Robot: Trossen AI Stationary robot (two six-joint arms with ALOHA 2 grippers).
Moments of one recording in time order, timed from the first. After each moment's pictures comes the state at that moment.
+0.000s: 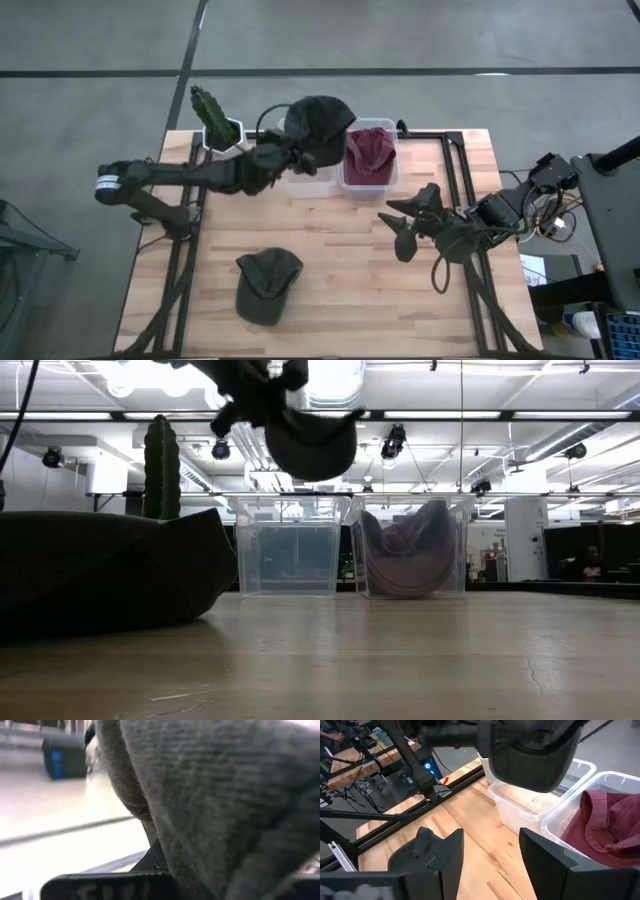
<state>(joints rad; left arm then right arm) 0.14 1.35 1.07 0.07 -0.76 -0.45 0.57 1.24 1.33 -0.77 0.93 0.91</state>
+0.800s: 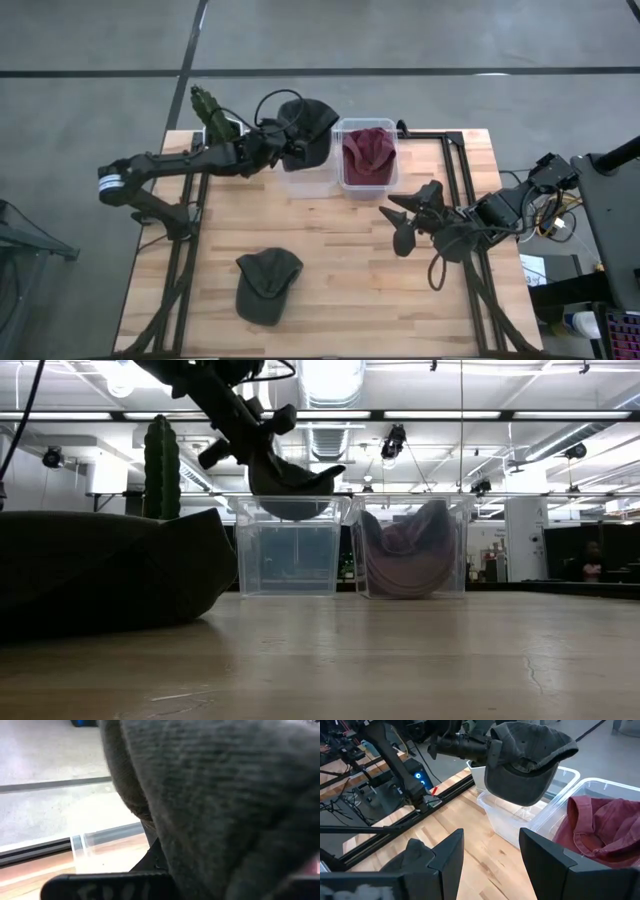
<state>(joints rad) 0.35 1.37 1.07 -0.20 -0.56 -0.63 0.56 1.24 1.33 -0.79 1.00 0.94</state>
